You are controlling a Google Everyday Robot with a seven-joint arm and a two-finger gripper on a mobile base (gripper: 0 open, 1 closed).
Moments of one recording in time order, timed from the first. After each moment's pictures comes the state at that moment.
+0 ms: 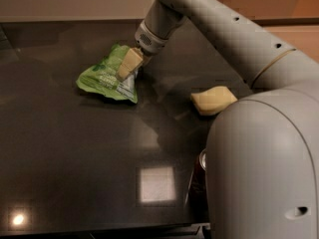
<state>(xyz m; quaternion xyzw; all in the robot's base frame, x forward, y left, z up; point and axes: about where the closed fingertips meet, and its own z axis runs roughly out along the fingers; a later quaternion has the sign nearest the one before) 0.691 0.068 0.854 -0.49 0.83 0.20 0.18</state>
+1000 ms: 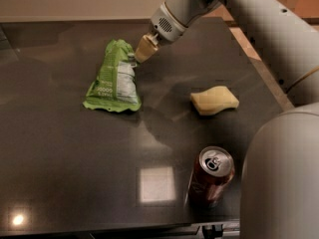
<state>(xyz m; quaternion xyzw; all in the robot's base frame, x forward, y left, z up) 0.646 0.045 0.917 -0.52 0.78 0.27 0.21</state>
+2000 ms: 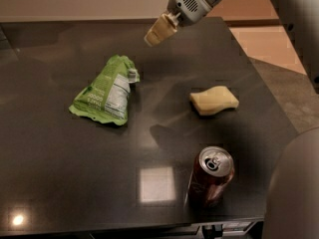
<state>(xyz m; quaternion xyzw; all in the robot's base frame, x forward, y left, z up) 0.624 0.009 0.980 -0.54 0.75 0.28 0.26</state>
